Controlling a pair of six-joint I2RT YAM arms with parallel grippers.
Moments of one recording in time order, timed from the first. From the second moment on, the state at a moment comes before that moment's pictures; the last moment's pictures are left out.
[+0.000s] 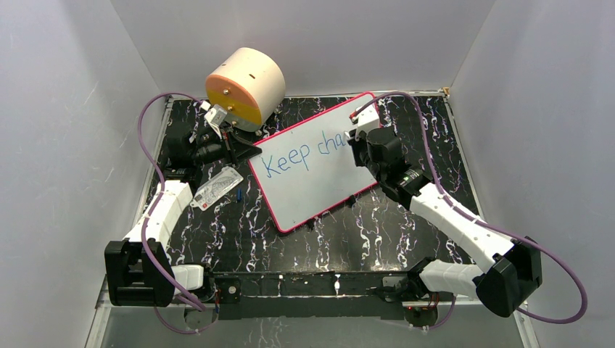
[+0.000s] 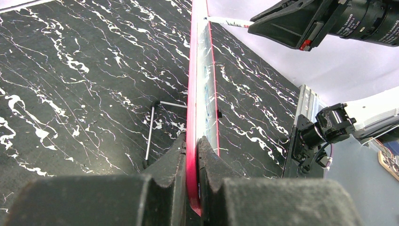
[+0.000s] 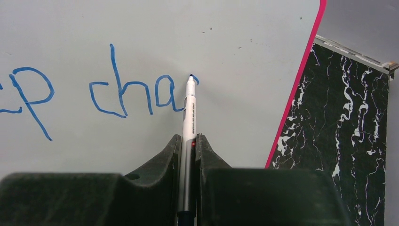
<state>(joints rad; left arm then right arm) -0.04 1.24 0.85 0.17 1.06 -0.25 0.67 1.17 0.99 -0.17 0.31 -0.04</state>
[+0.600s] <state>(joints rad) -0.04 1.24 0.85 0.17 1.06 -0.25 0.67 1.17 0.99 -0.20 0.27 -0.04</state>
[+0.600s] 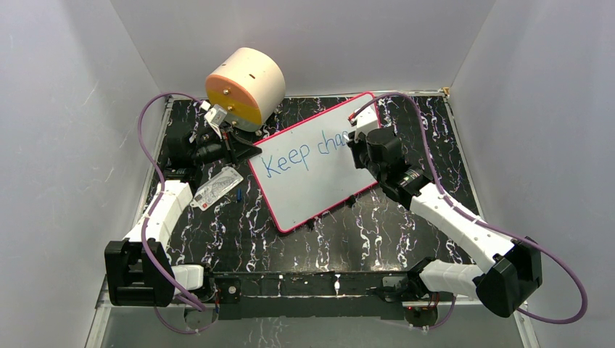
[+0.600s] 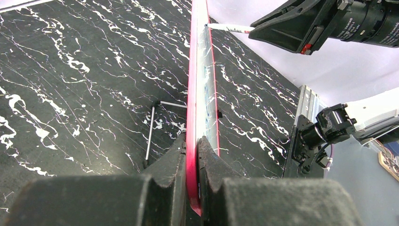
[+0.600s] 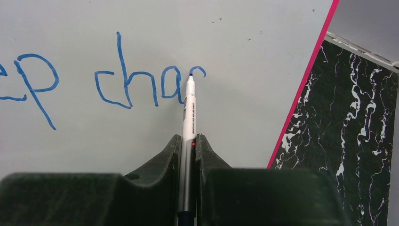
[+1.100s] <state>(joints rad) -0.04 1.24 0.85 0.17 1.06 -0.25 0.66 1.17 0.98 -0.25 0.31 -0.04</state>
